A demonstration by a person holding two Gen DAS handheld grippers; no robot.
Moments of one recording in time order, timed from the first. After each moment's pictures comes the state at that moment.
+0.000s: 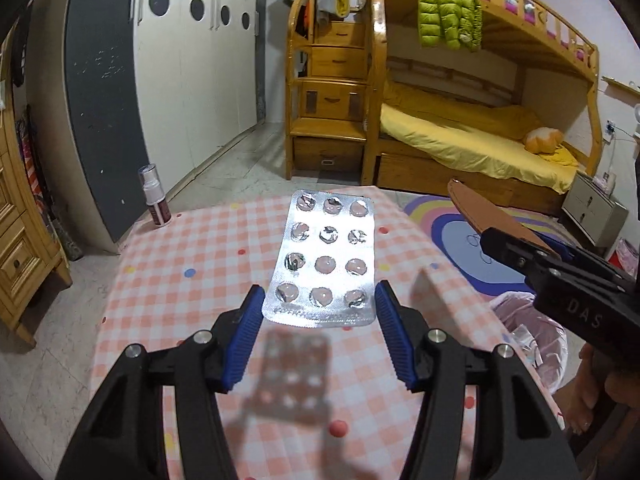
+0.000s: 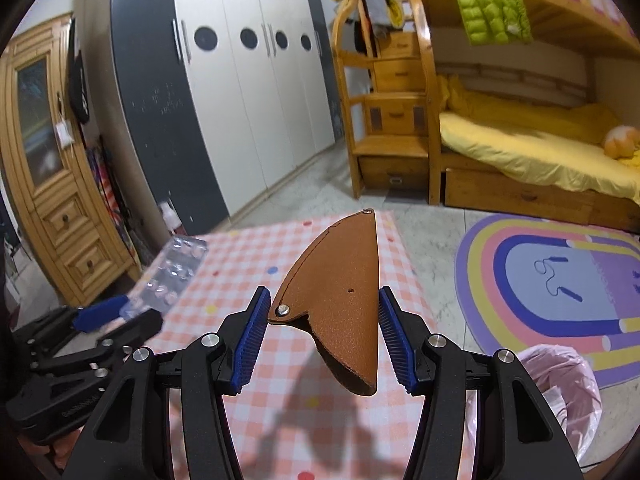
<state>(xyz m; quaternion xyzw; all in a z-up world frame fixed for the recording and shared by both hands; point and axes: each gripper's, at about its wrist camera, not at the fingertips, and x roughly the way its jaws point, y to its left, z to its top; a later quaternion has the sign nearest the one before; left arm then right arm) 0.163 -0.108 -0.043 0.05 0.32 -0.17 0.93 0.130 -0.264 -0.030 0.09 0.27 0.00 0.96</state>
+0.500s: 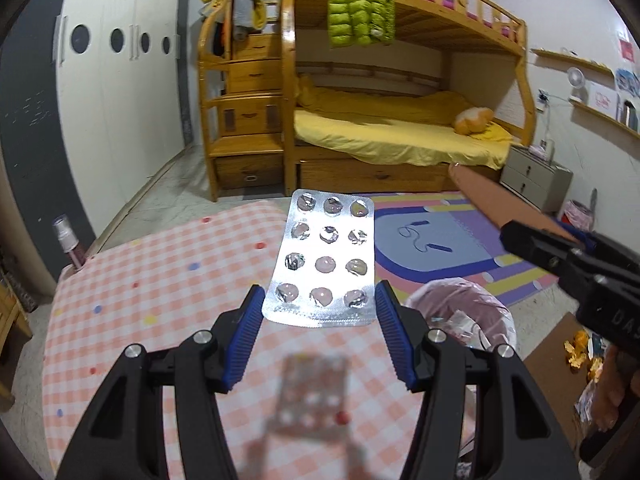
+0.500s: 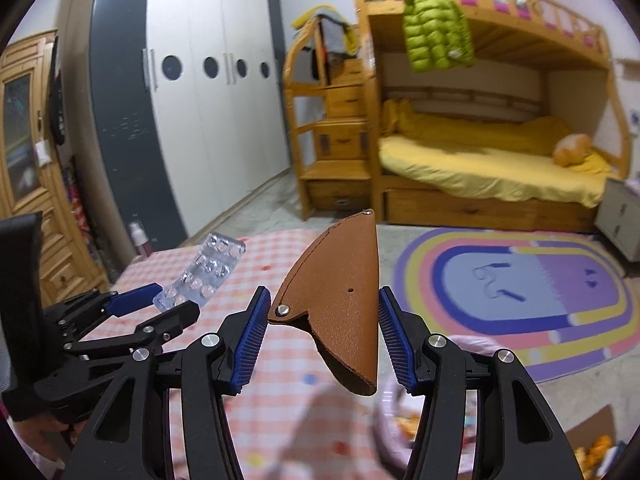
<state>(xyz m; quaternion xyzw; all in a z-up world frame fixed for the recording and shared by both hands) 0.119 -0.203 -0.045 0.09 0.29 -0.30 0.90 0.034 -0.328 -0.002 0.07 0.24 -0.09 0.96</state>
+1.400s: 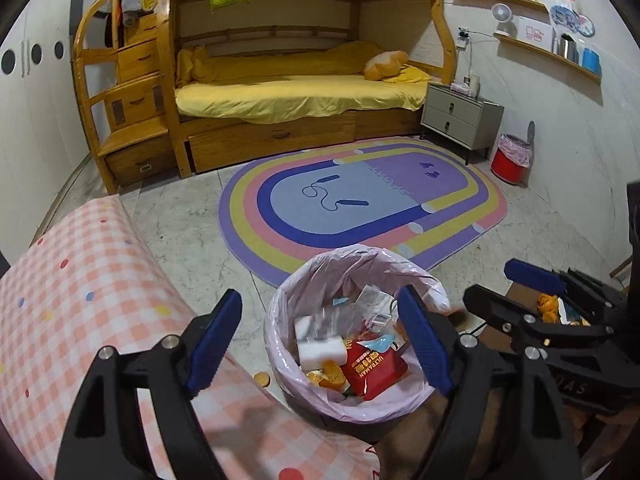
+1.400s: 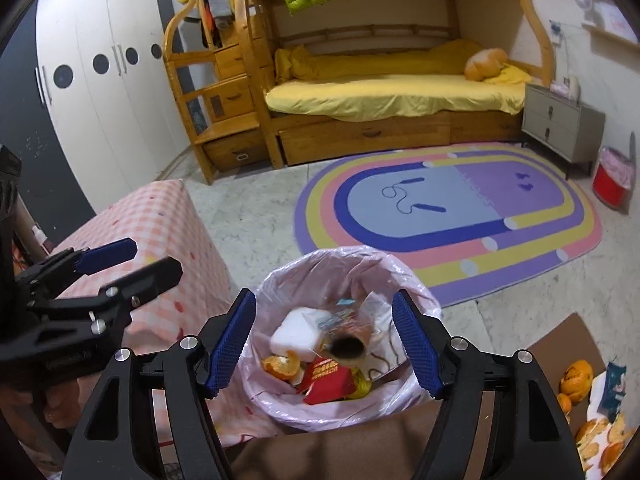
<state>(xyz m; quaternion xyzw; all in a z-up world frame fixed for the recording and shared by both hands) 0.108 -0.372 -0.120 0.15 0.33 -0.42 0.83 -0.021 -0.462 -0.108 0.17 0.31 -0.21 0.91</state>
